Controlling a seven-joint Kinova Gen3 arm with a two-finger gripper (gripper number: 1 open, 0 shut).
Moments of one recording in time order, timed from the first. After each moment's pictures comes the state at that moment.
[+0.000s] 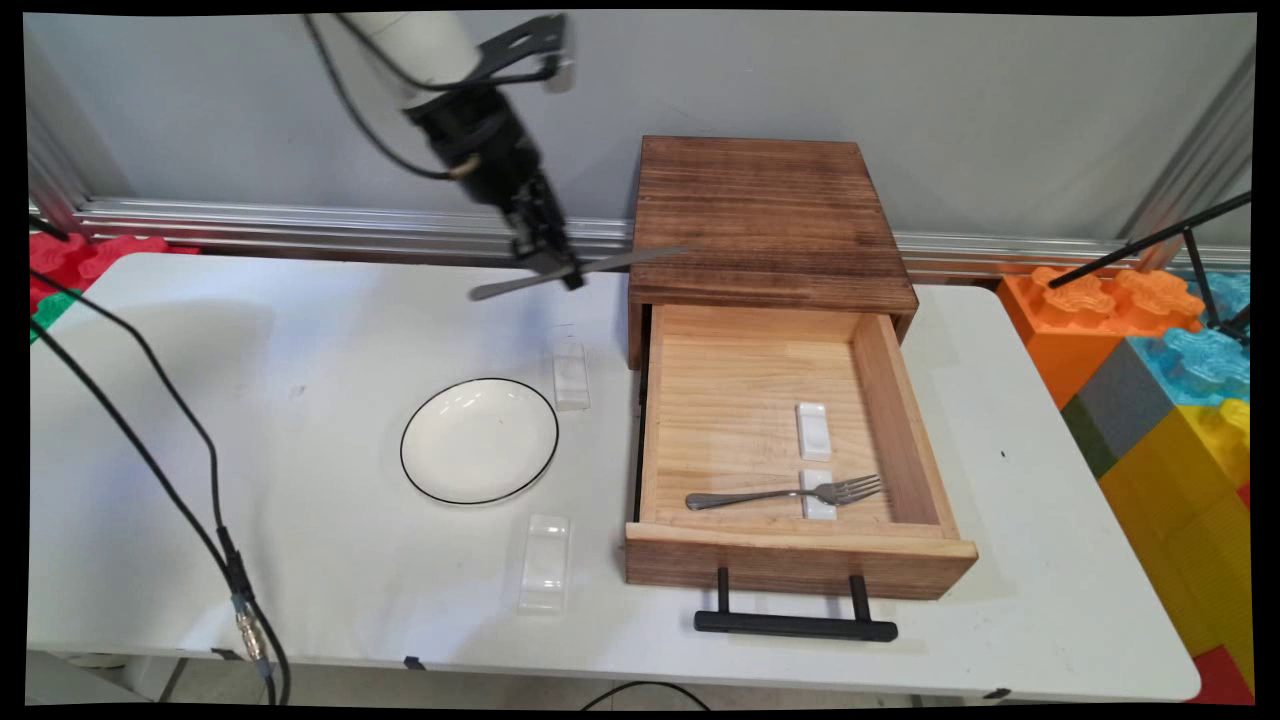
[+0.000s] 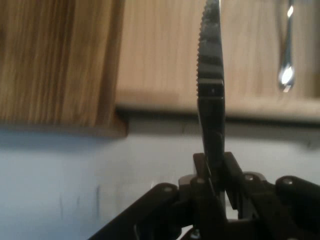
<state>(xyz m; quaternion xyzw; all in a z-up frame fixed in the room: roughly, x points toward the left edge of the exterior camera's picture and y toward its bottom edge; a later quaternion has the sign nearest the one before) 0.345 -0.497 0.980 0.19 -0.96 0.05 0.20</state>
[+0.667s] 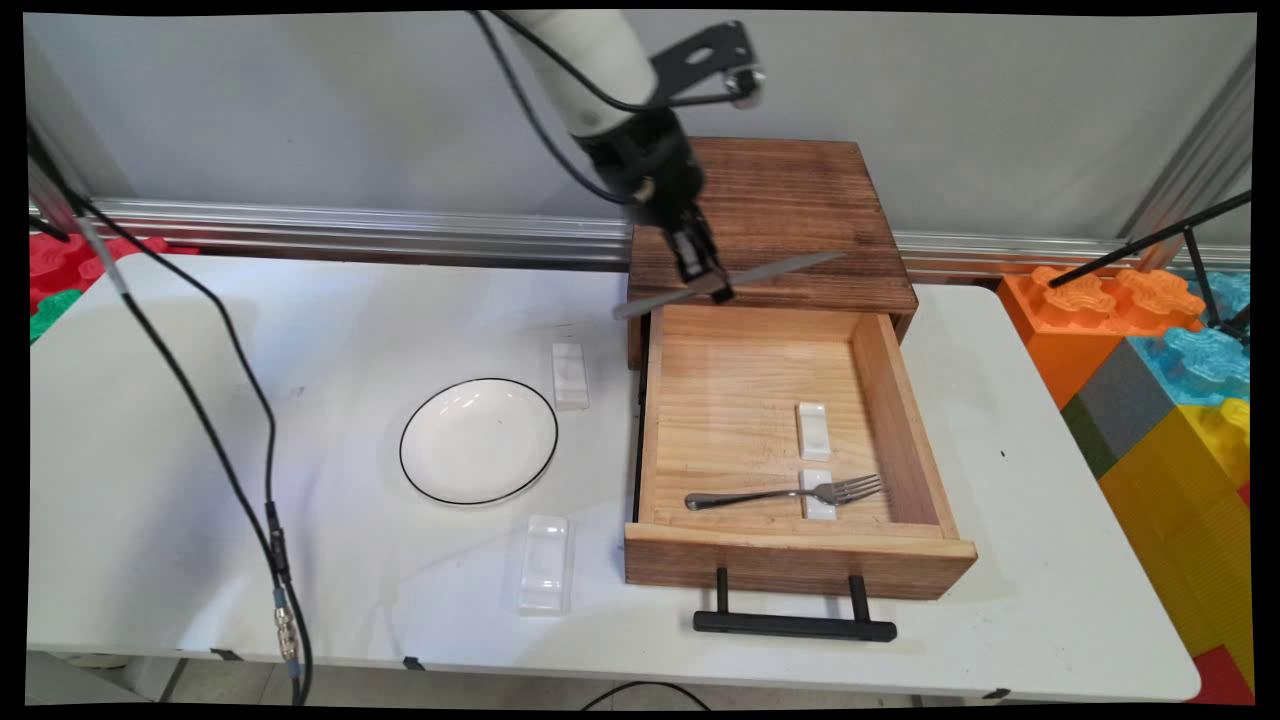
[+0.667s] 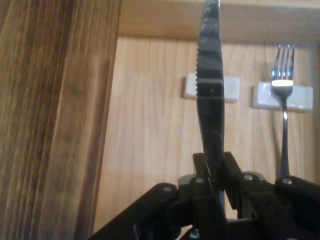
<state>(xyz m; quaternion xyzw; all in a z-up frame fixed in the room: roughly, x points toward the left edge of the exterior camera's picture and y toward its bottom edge) 0.221 -0.516 0.968 0.19 -0.95 0.08 0.23</state>
